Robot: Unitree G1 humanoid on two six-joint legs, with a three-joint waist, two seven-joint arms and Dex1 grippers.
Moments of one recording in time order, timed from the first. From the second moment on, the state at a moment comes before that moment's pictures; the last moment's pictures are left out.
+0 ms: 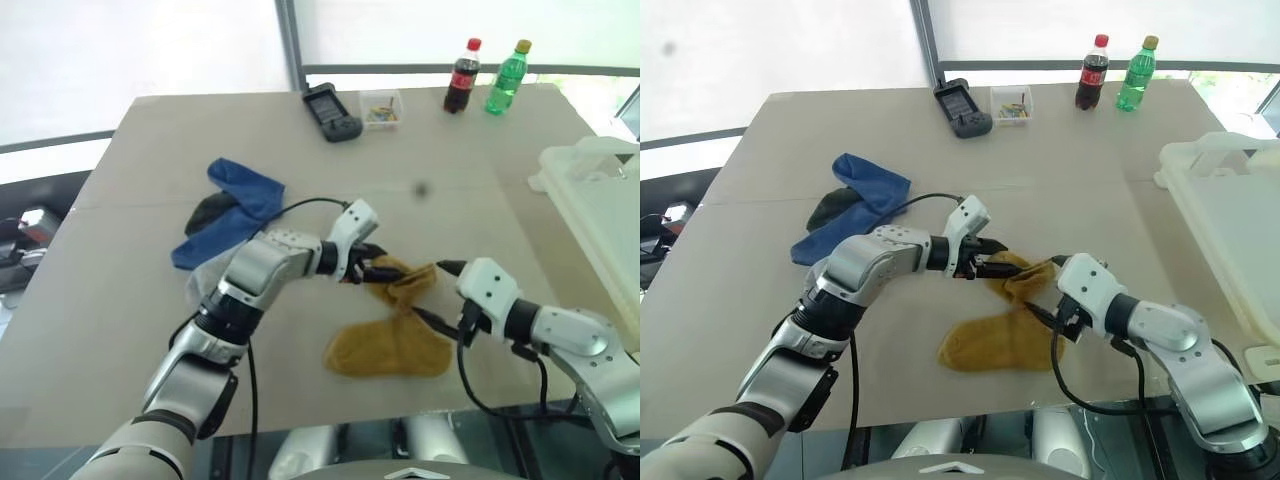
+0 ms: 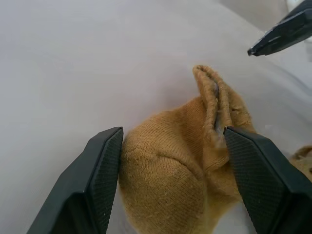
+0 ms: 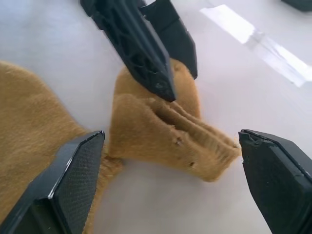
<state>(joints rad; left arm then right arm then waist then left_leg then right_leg) -0.71 0.37 -0.35 0.05 -0.46 0.90 -0.79 0.01 -0.64 0.06 -0.68 0.18 0.61 0.69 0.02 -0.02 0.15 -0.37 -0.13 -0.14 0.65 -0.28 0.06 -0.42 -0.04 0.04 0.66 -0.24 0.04</state>
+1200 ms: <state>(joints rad) -0.69 0.40 -0.38 0.11 -0.26 0.79 -0.87 -0.31 -0.53 0.22 -0.36 0.15 0.64 0.62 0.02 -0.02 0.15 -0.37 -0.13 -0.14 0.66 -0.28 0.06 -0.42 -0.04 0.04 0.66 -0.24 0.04</state>
